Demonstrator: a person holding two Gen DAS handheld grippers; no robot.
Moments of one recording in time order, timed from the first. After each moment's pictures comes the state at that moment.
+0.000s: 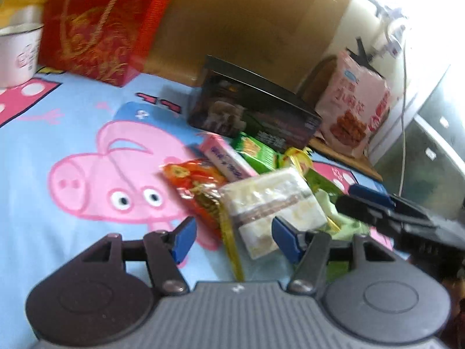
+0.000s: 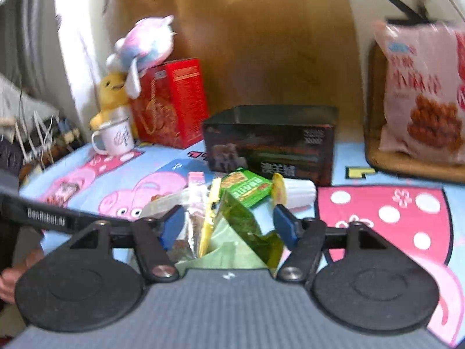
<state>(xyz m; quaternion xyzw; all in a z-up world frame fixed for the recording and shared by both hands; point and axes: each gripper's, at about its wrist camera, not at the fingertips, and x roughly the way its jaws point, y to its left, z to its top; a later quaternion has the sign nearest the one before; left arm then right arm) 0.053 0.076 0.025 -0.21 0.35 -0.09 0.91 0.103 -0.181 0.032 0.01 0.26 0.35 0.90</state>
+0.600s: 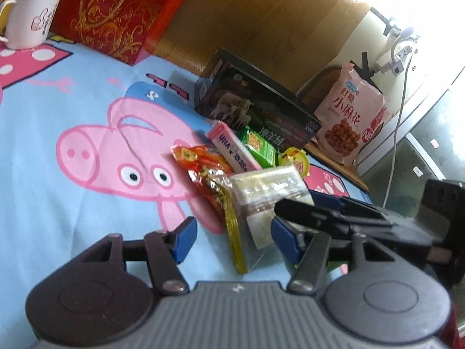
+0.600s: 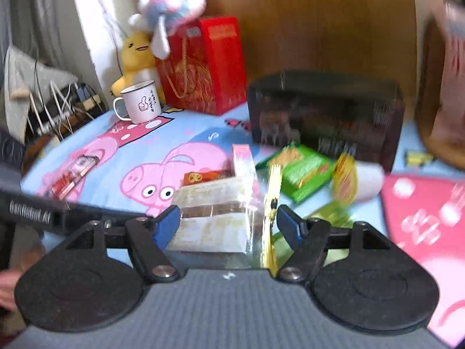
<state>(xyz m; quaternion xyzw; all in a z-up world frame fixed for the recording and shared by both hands) 0.043 0.091 0.012 -0.26 0.36 -0.11 0.89 0.135 -0.128 0.019 0.01 0.34 0.40 0.85</state>
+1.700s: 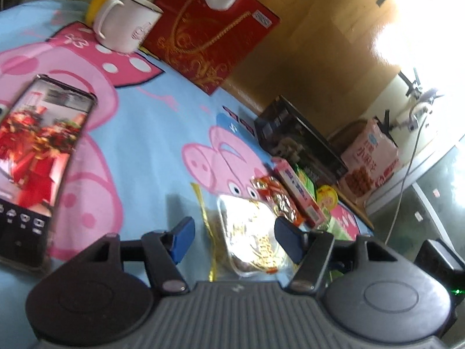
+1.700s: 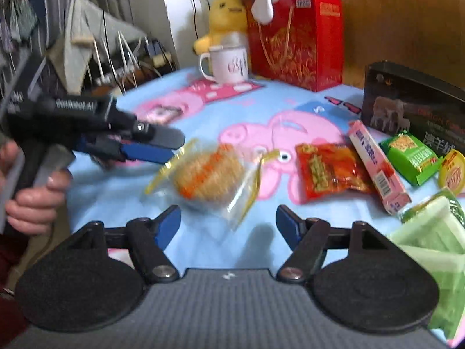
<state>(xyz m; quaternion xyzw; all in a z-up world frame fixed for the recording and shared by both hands) -0.028 0.181 0.010 -0.33 0.32 -0.05 0.89 0.044 -0.048 0.018 -0.08 0.33 0.50 0.80</state>
